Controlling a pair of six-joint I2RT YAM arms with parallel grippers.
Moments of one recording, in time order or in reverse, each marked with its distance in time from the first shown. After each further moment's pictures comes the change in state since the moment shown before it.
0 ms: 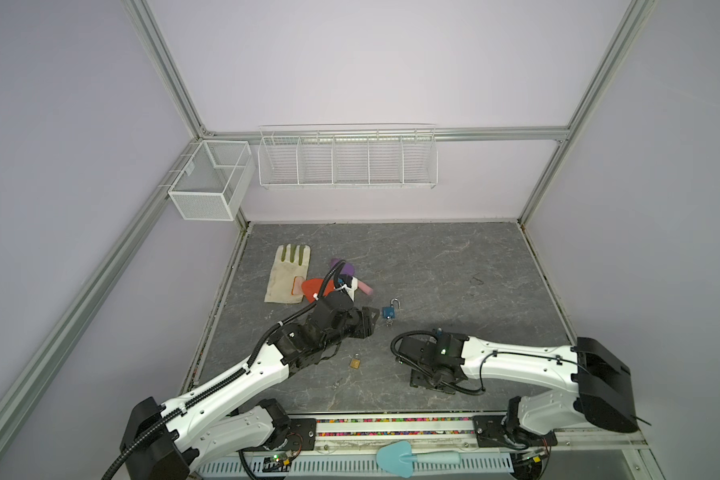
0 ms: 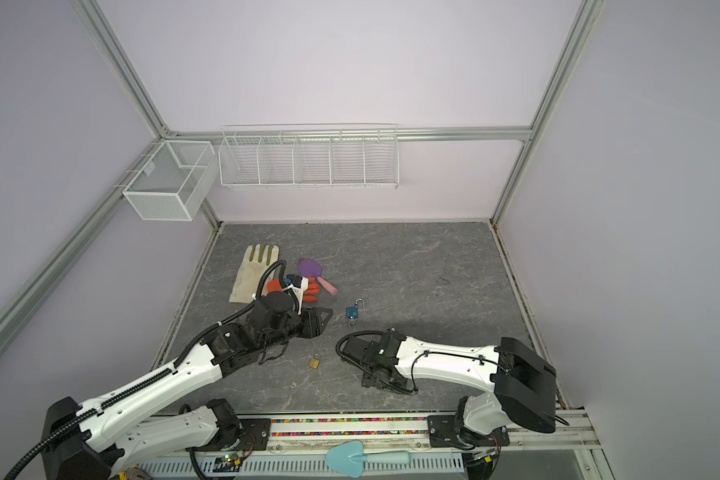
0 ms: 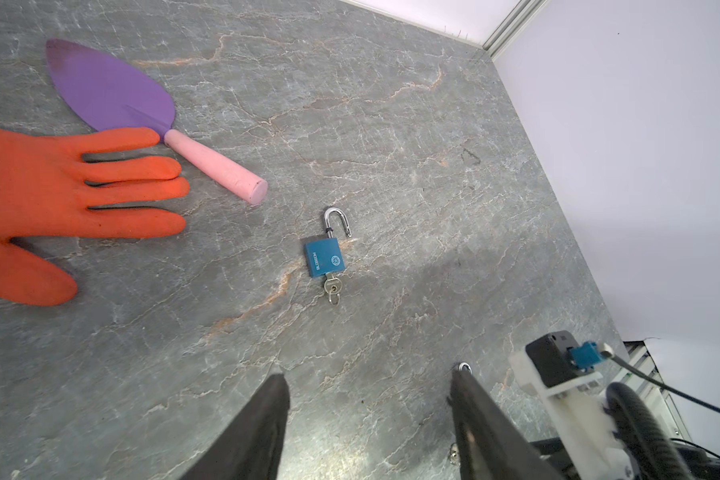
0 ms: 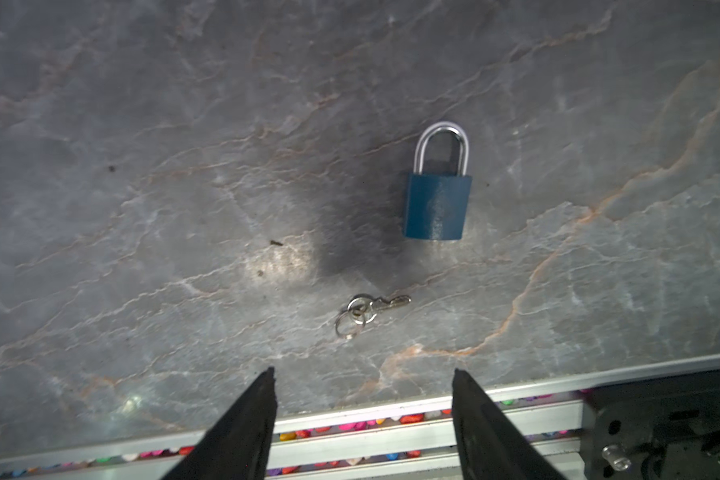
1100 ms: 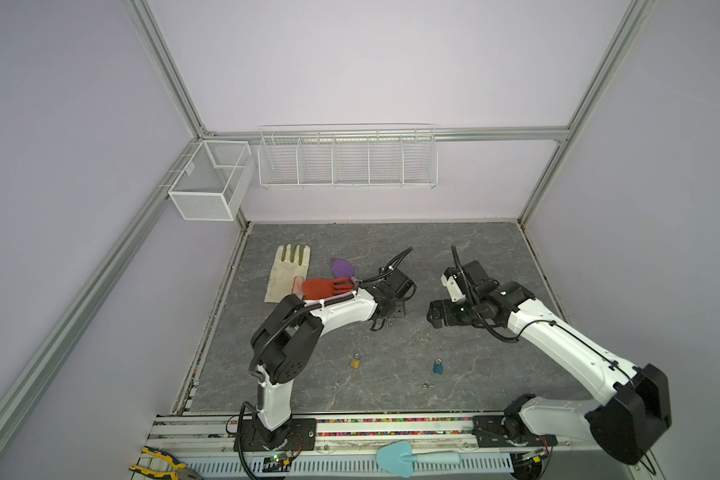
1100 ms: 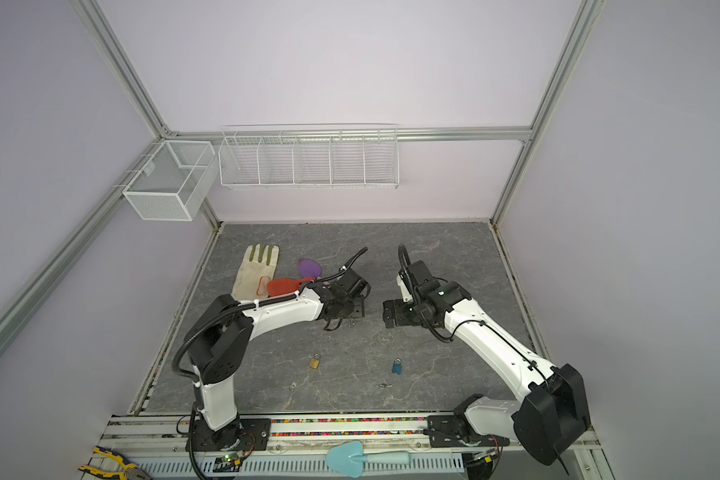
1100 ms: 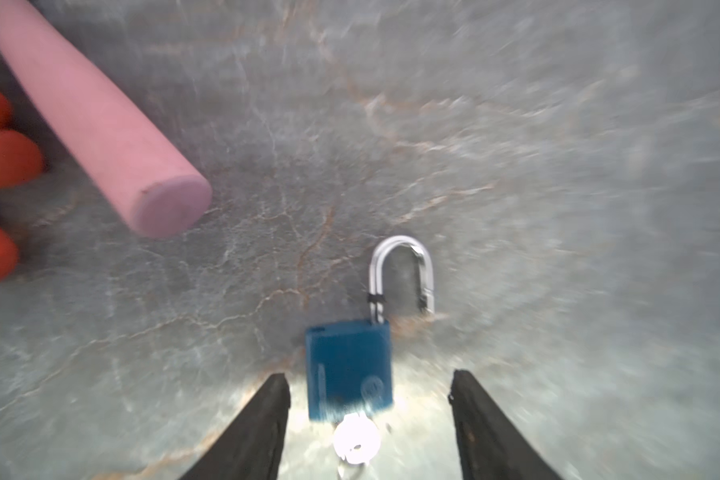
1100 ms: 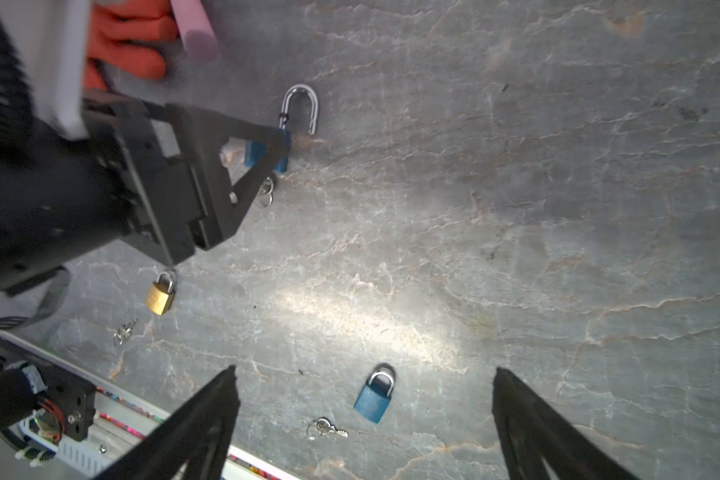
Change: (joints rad) left arm -0.017 0.825 0.491 -0.108 -0.101 -0.125; right arm -0.614 -0.186 0.153 0.063 -0.193 -0.992
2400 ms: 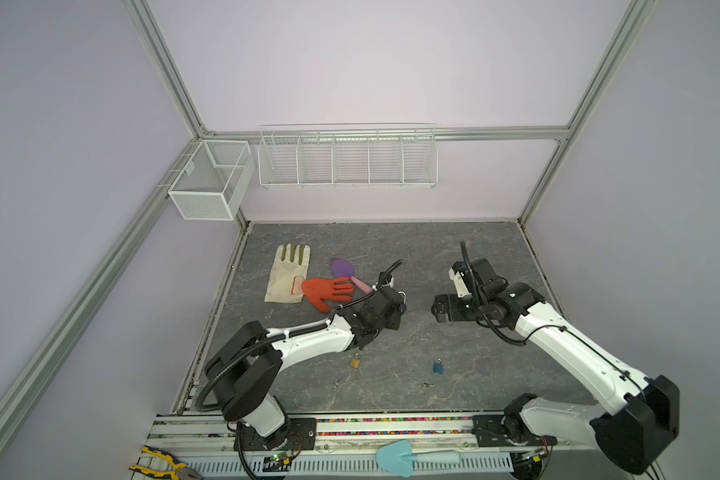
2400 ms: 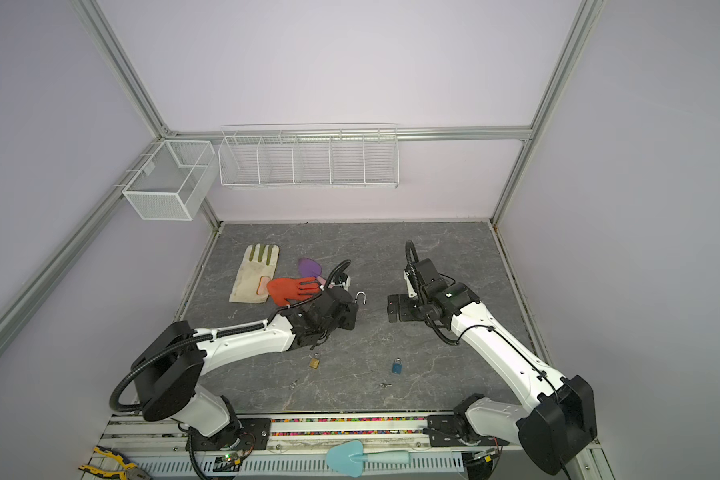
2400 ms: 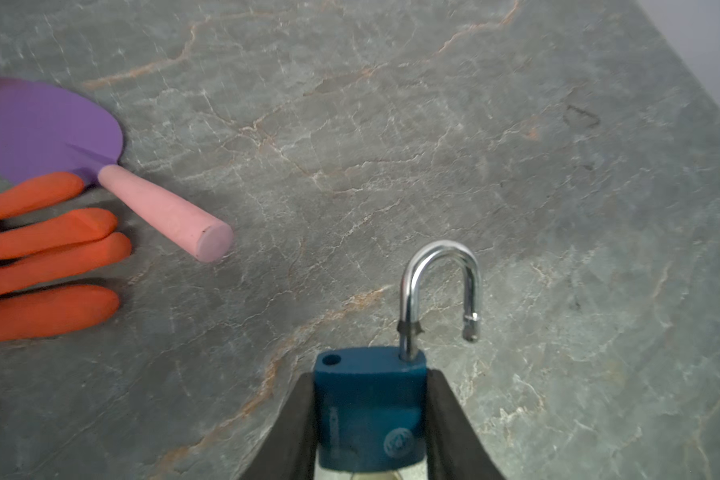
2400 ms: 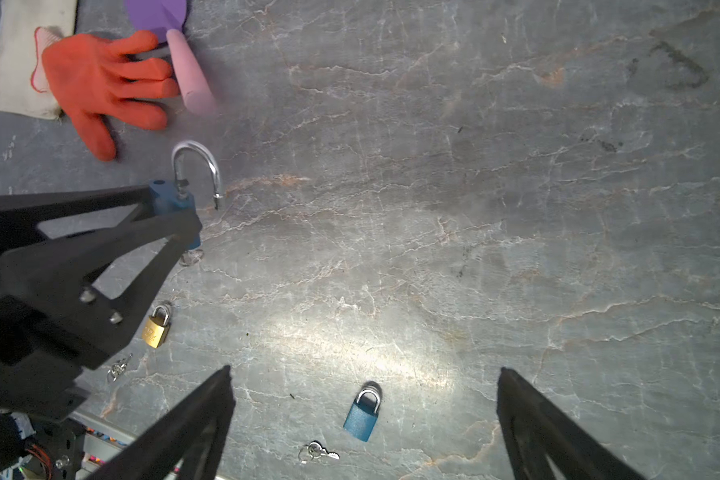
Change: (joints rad) left arm -0.081 -0.216 -0.277 0.303 -0.120 0.212; right arm -0.070 -0.052 -0.009 0.051 0.050 0.017
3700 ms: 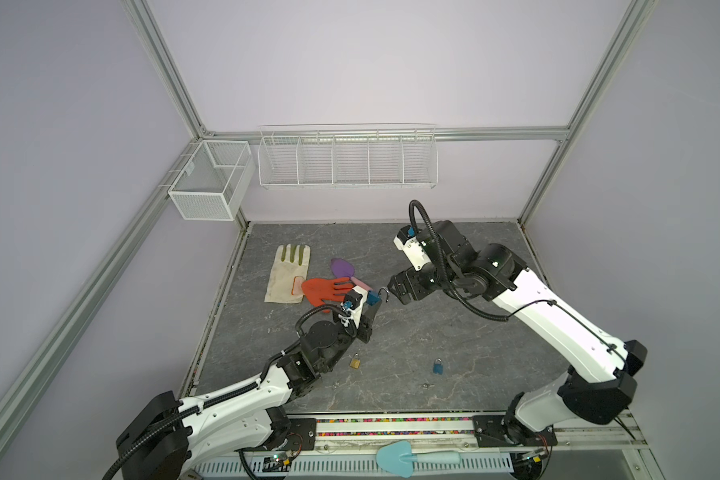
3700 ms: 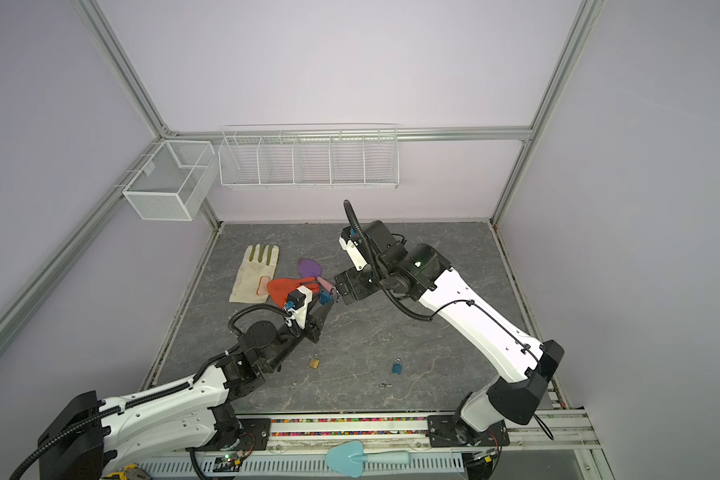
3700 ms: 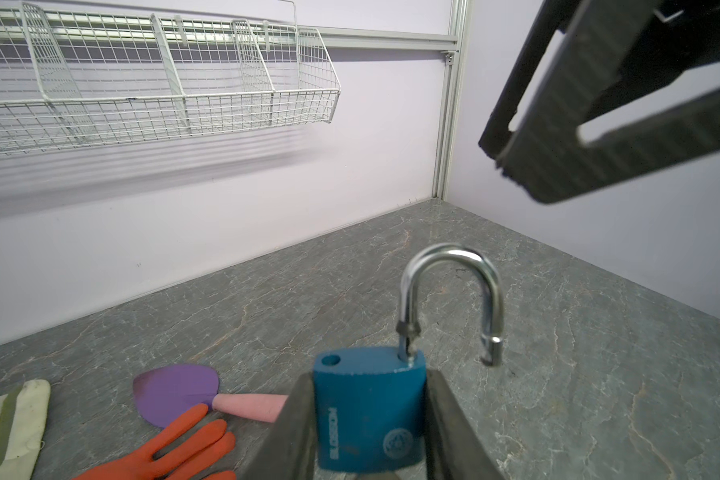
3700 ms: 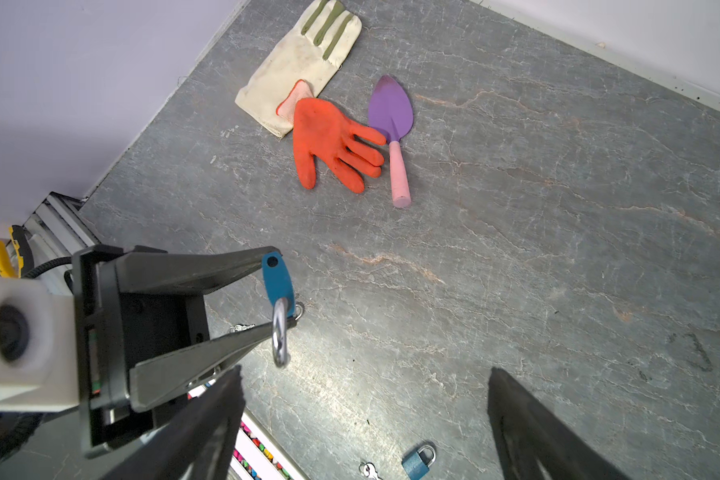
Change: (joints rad) left arm -0.006 -0.647 -0.573 0.705 0.015 0.557; right arm 0.337 0.303 0.723 -0.247 0.058 -0.193
